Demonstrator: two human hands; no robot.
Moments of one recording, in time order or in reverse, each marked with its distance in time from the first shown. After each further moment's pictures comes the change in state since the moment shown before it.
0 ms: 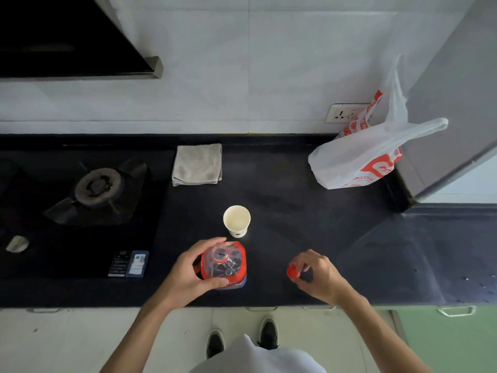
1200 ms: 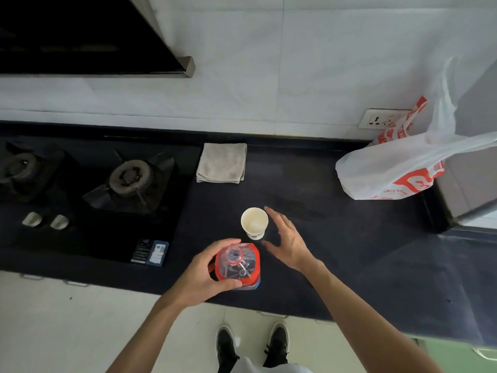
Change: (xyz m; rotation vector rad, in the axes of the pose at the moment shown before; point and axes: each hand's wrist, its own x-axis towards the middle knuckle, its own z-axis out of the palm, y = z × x) left_hand -0.006 0.011 0.009 0.036 0.025 -0.081; right_hand 0.122 -0.021 0.047 0.081 -0.006 -0.017
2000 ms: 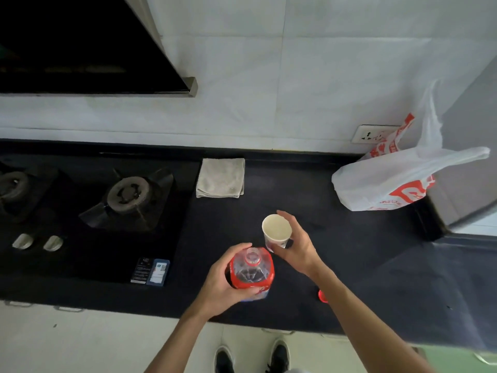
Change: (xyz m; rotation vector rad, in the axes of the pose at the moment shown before) left_hand 0.020 0.005 0.015 -0.104 0.125 0.152; right_hand 0.003 -0.021 -0.021 0.219 0.228 0.007
